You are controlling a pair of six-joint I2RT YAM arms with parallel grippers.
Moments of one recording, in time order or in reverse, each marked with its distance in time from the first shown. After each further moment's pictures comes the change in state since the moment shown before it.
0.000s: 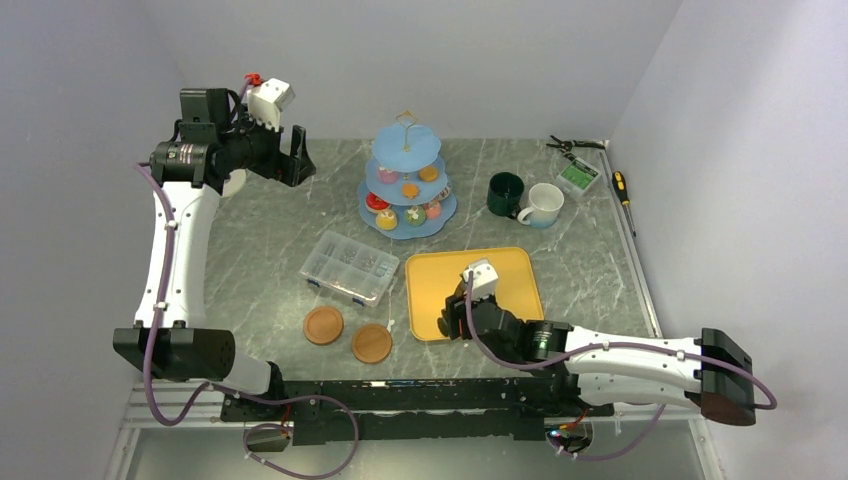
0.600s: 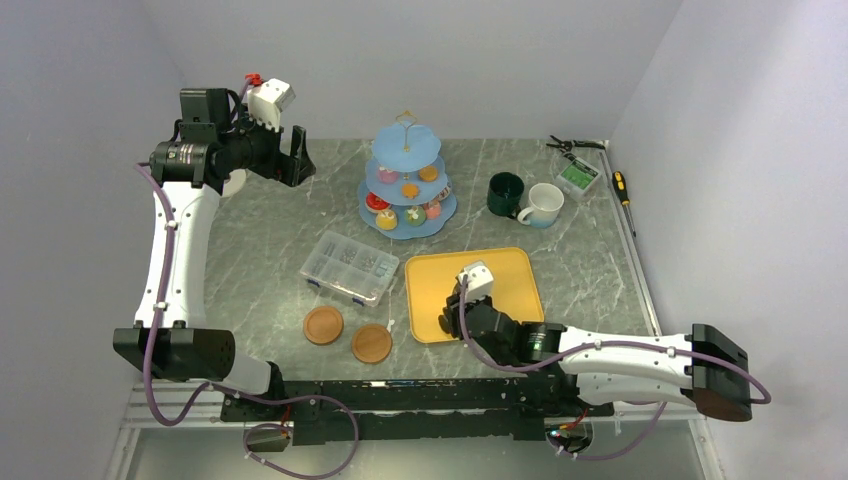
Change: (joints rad) left arm 0.000 0.000 0.000 0.000 0.000 0.008; right arm 0.013 0.050 -0.033 0.080 0.016 -0.015
